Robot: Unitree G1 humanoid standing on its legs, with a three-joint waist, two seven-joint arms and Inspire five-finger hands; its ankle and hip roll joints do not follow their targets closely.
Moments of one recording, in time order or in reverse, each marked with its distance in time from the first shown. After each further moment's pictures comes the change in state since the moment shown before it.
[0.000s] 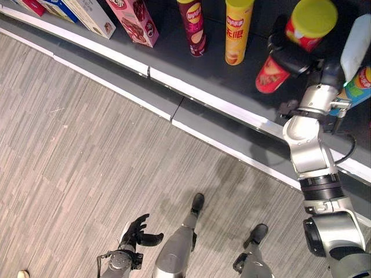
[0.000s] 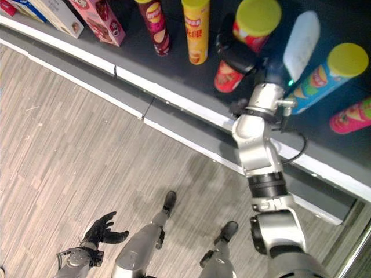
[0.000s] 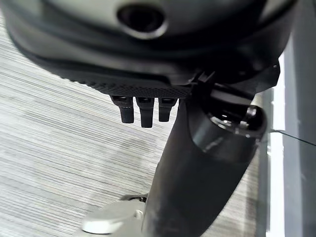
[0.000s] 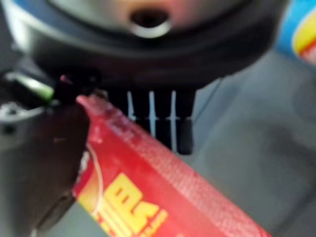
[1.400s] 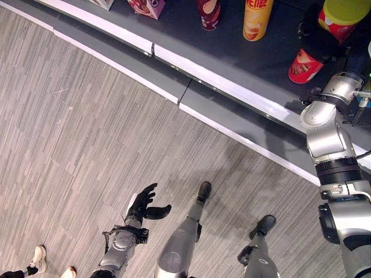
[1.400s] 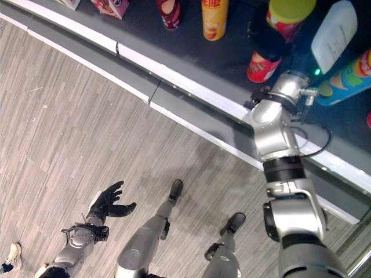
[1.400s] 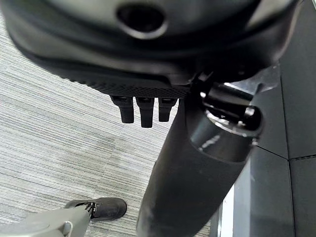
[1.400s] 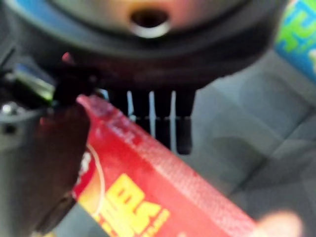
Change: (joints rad) left arm -0.060 0.043 -0.029 -0.185 -0.077 -0.041 0.016; right arm -0.080 -0.095 0.051 0.159 0.045 0.056 -0.088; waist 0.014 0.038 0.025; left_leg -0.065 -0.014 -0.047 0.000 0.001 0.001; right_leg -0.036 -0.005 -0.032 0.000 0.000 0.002
